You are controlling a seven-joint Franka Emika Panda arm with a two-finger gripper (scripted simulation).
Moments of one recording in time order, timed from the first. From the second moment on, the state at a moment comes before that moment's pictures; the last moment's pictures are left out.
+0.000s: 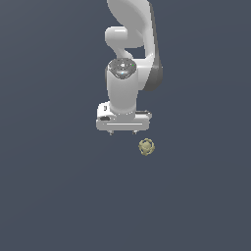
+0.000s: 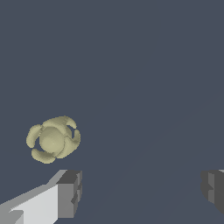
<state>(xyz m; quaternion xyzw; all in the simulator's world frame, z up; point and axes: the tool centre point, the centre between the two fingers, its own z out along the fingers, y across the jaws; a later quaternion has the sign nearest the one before) -0.010 -0.010 0.167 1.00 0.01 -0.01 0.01</state>
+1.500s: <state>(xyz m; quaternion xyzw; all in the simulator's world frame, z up) -0.010 0.082 0.102 0.98 0.18 0.00 0.00</state>
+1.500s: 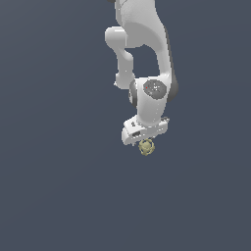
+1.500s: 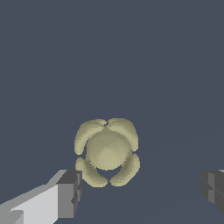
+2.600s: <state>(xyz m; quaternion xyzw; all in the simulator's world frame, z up) -0.015 0.106 0.042 0.98 0.21 0.00 0.00</state>
